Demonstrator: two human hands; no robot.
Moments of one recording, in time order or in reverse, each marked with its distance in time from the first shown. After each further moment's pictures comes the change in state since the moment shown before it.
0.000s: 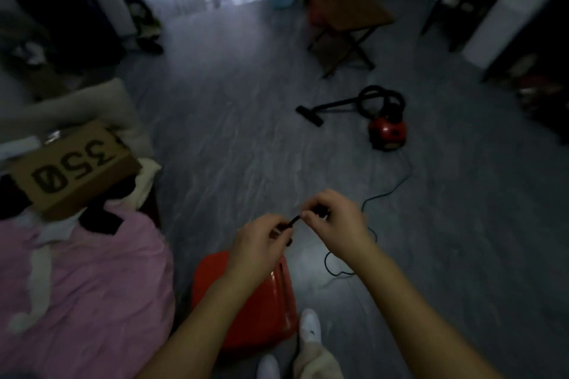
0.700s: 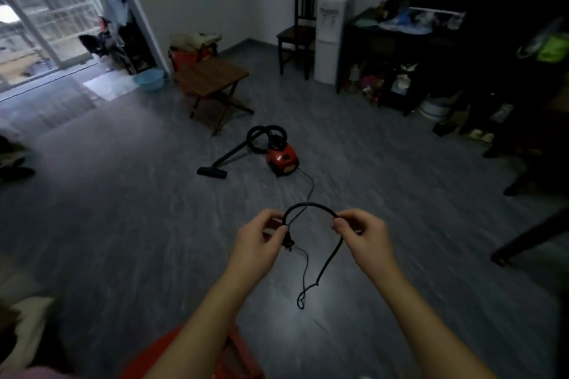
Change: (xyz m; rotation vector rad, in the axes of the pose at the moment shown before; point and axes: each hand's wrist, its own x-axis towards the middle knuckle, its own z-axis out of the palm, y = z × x) left_hand 0.005 0.233 0.143 -0.246 -0.320 0.227; right_hand -0.190 0.120 -0.223 0.342 0.666 0.349
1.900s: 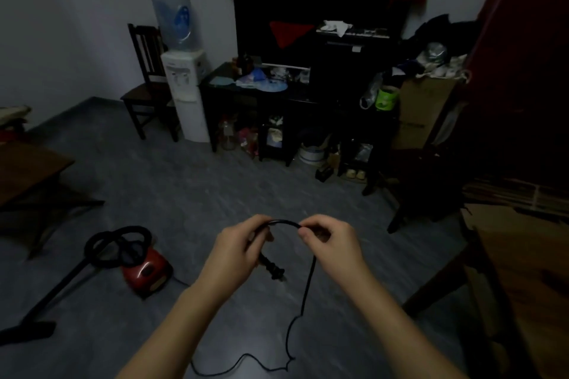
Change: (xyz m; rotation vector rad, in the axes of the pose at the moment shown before) left_hand 0.465 0.225 0.322 0.092 -0.361 0.486; right_hand 0.421 0.062 -0.318 -0.227 0.293 -0.013
